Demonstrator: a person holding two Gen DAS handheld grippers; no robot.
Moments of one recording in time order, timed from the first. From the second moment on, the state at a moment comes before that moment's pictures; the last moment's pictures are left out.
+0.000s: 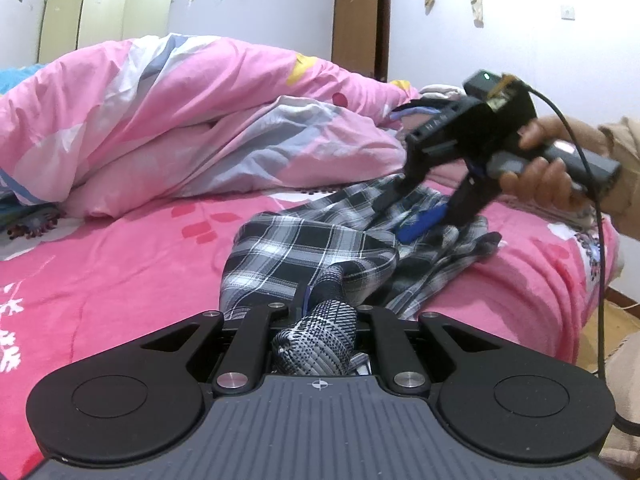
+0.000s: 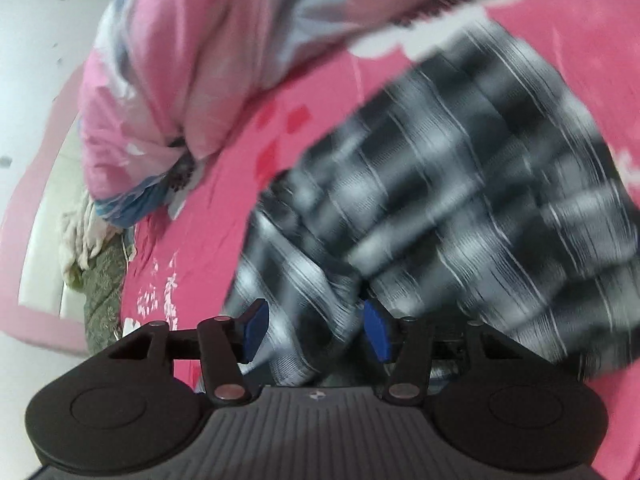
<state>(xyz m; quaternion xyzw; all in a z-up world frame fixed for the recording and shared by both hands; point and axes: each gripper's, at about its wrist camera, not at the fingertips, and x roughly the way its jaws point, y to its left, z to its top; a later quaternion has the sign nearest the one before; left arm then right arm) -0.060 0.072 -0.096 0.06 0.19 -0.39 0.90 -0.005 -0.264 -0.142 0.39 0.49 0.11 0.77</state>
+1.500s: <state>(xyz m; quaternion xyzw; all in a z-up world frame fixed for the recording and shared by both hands) 0.032 0.195 -0.130 -0.30 0.31 -0.24 0.87 0.226 -0.021 -0.124 0.29 0.45 0.33 0.78</state>
